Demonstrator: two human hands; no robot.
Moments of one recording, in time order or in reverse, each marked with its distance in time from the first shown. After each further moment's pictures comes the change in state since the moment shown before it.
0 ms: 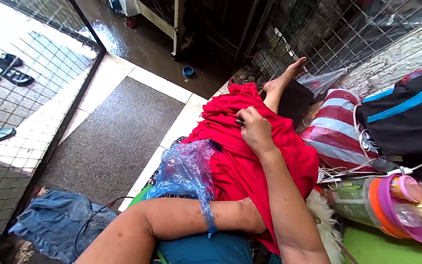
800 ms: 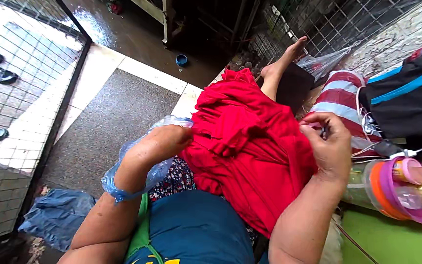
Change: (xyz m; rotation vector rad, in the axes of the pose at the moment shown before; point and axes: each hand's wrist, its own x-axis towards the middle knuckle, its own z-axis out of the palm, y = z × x) left_hand -0.150 -0.090 -0.119 -0.004 0.341 -0.685; right_hand -0.102 0.079 -0.076 0.420 0.313 0.155
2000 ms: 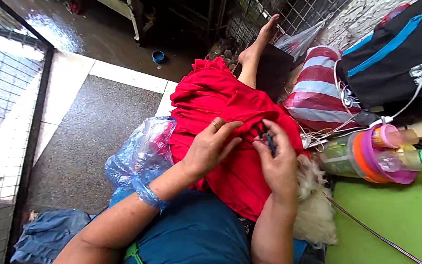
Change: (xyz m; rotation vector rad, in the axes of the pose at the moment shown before) left_hand 0.053 0.092 0.078 -0.314 0.610 0.562; right_hand -0.072 -0.047 0.050 0.036 0.111 0.158
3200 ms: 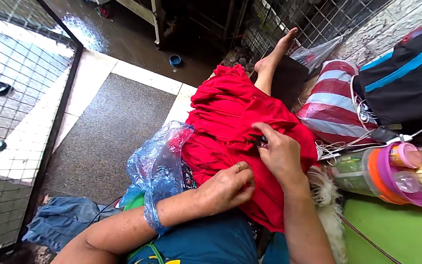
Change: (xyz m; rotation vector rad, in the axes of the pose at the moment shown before) left_hand -0.052 0.038 -0.011 -0.331 -0.296 -0.025; right_hand 0.036 -0.011 0.016 -0.455 -0.223 -0.254
